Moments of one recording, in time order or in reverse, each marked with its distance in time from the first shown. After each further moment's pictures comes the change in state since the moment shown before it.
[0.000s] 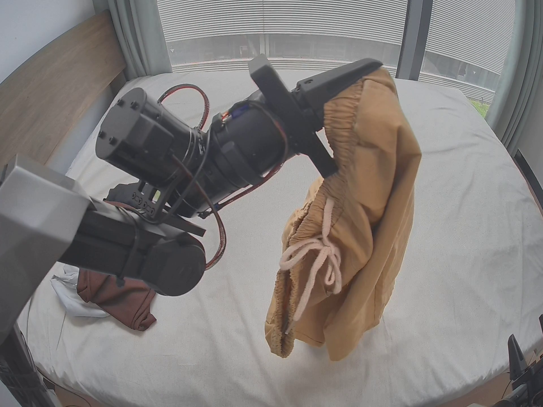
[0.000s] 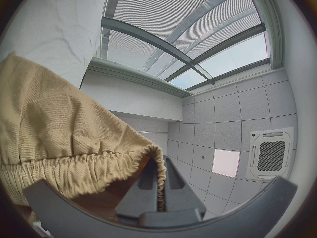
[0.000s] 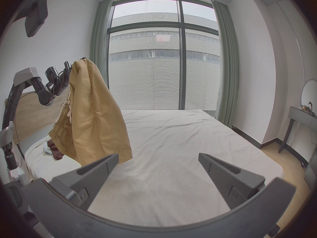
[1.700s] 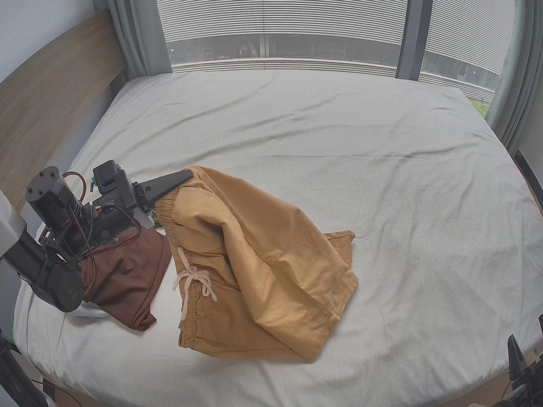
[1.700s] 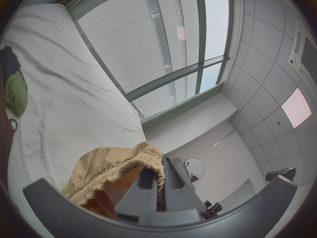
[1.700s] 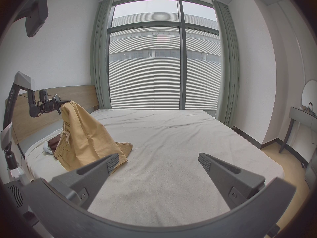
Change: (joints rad) left arm 0.567 -0.149 0.621 0.002 -0.178 0.861; right arm 0.002 0.000 0.000 0.000 0.003 -0.001
